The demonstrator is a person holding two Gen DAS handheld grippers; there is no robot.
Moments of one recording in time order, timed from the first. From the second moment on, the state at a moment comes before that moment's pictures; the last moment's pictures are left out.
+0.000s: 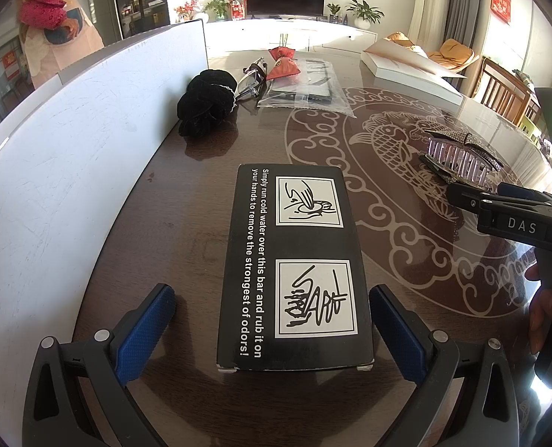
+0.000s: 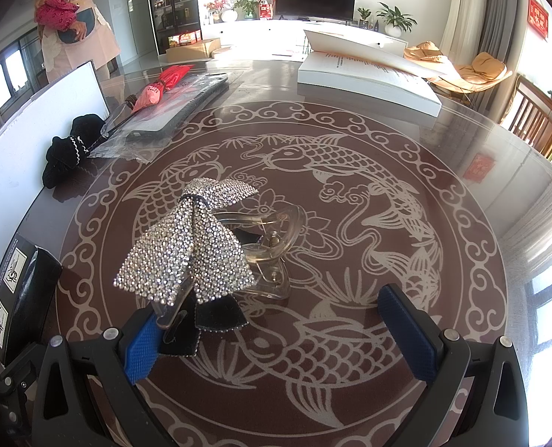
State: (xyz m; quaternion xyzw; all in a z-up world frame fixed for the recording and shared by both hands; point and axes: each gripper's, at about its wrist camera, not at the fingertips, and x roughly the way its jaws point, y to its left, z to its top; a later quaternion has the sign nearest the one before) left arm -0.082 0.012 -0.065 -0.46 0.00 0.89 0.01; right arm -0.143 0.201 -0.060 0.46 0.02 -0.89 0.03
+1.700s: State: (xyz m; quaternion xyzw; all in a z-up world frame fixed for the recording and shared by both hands) left arm -0.033 -0.028 -0.027 -0.42 -0.10 0.90 0.09; right arm -0.077 0.165 0.050 0.43 0.01 -0.88 0.19
